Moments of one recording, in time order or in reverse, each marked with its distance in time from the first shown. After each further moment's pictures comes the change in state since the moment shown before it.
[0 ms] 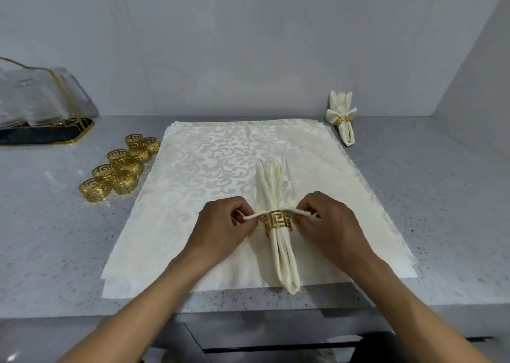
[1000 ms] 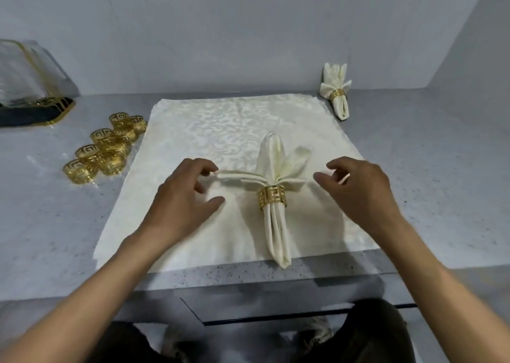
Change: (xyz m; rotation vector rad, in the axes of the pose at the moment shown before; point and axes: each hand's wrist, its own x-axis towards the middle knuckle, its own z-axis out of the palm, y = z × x) left_hand -0.007 -0.009 -0.047 0.224 0.004 0.076; right_hand 0.004 0.003 -0.048 -0.107 0.024 0.319
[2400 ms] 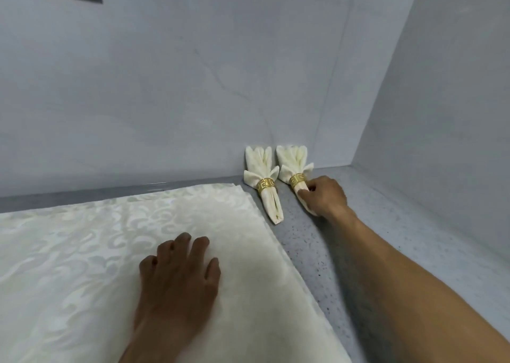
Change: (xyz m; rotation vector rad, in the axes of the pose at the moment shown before) left_hand 0.212 0.037 0.190 0.383 -0.027 0.009; right_hand 0.316 0.176 0.008 -0.210 0.093 0.331
